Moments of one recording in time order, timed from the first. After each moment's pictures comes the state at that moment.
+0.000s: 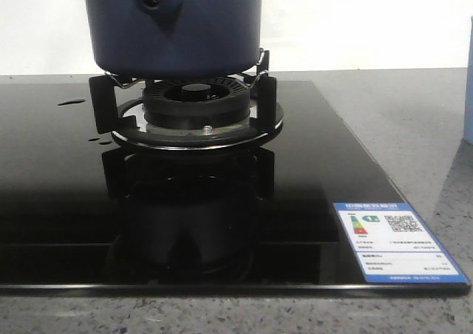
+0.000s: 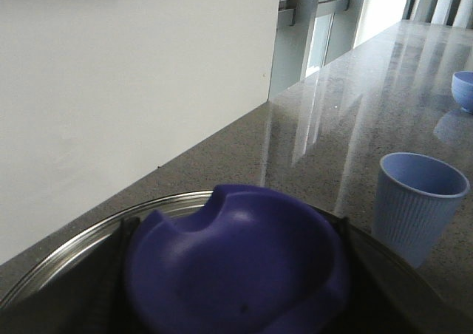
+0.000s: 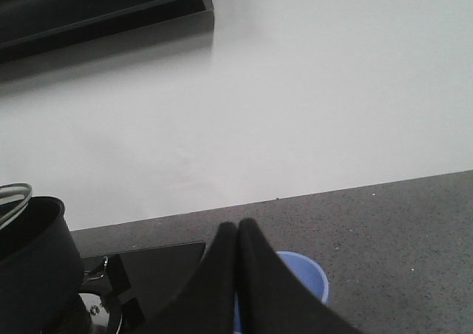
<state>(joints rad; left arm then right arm) -0.19 1.52 -1.12 -1.74 0.91 1.90 0.01 0.30 -0.43 0.12 0.13 0.08</state>
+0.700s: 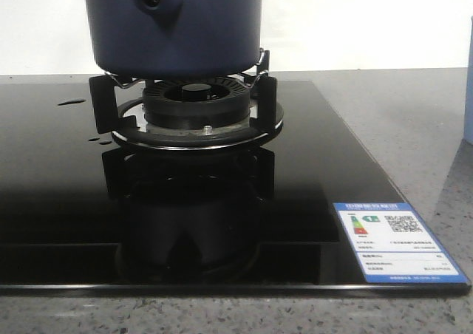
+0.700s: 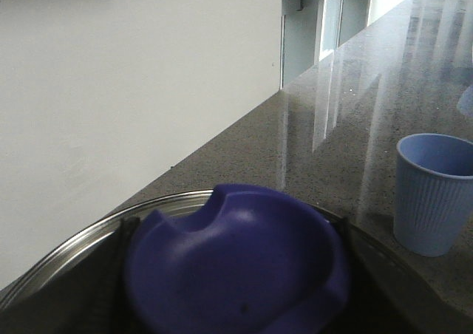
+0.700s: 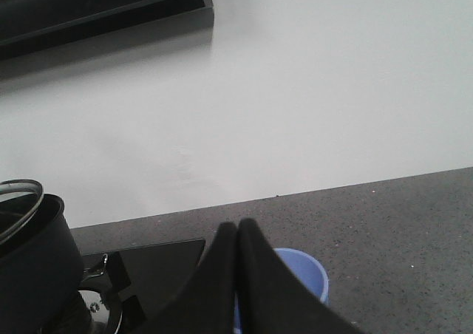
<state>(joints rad) -0.24 1.52 -1.13 -1.74 0.82 1.97 0.01 0.30 -0.43 0.12 0.13 0.08</state>
